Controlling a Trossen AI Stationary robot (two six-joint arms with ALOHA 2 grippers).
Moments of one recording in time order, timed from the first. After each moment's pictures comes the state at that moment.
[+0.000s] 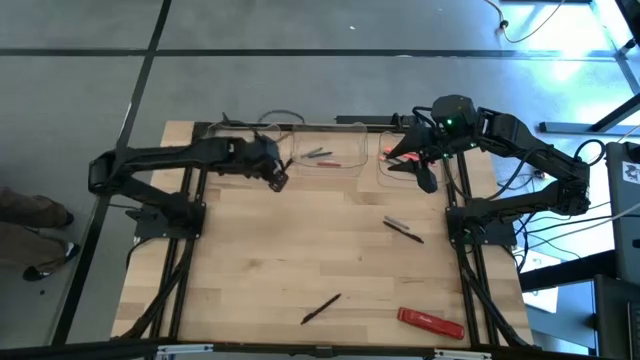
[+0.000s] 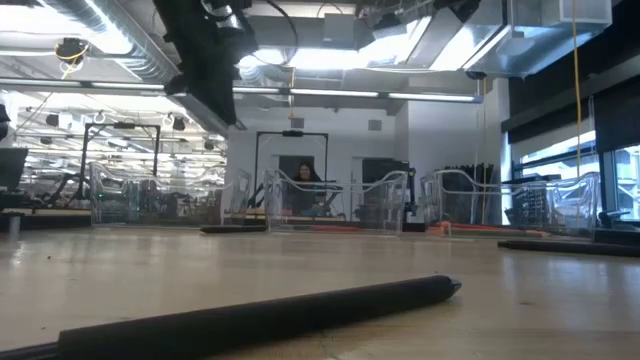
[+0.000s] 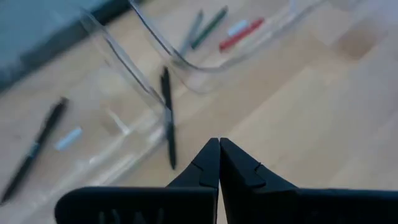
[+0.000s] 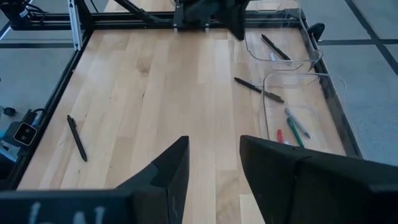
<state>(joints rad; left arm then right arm) 0.26 1.29 1.08 -0.81 -0.28 -0.59 -0.36 1.12 1.41 -0.94 -0.35 -0.22</state>
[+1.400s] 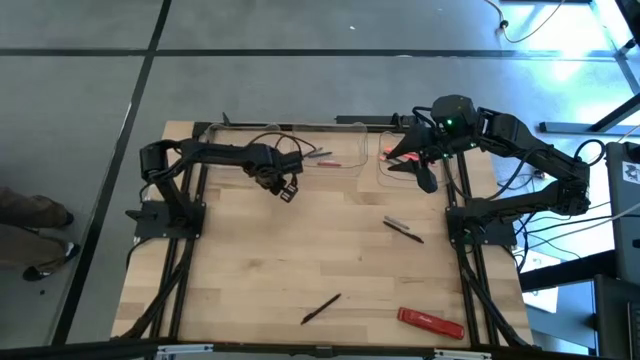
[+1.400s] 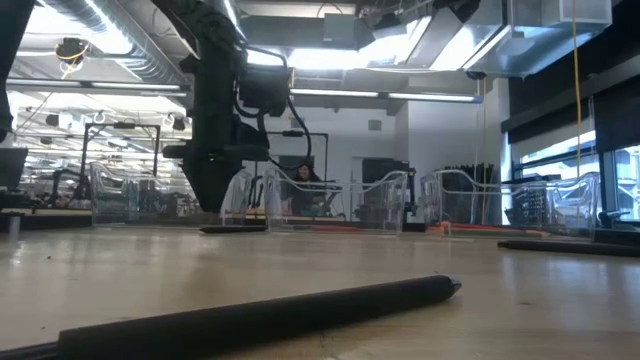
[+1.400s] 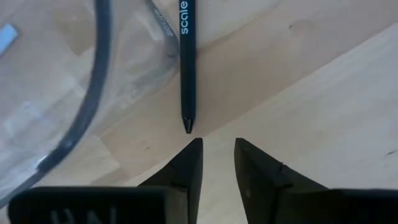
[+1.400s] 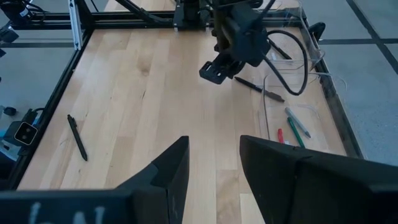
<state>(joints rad) 0.33 1.72 1.08 -0.85 -0.16 -0.67 -0.36 1.12 1.41 -0.94 -0.35 -0.22</state>
